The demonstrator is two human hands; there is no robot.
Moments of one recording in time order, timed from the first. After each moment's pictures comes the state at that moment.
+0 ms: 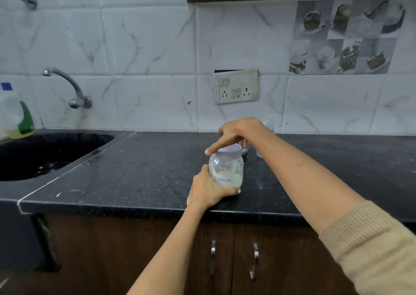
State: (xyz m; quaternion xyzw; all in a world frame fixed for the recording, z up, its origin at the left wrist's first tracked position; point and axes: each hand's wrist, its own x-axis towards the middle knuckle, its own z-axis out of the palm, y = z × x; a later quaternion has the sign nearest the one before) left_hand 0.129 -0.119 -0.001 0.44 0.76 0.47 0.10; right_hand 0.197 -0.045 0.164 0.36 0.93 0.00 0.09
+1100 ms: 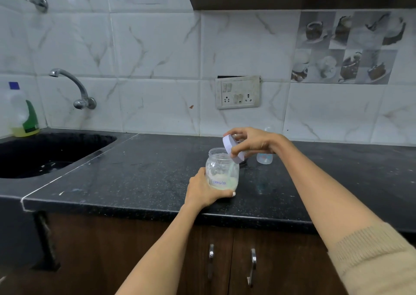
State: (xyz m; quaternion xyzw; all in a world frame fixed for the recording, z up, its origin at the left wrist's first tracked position) left_hand 0.120 -0.124 0.004 0.44 0.77 0.46 0.09; right_hand 0.230 0.004 0.136 0.26 0.87 -0.39 -0.11
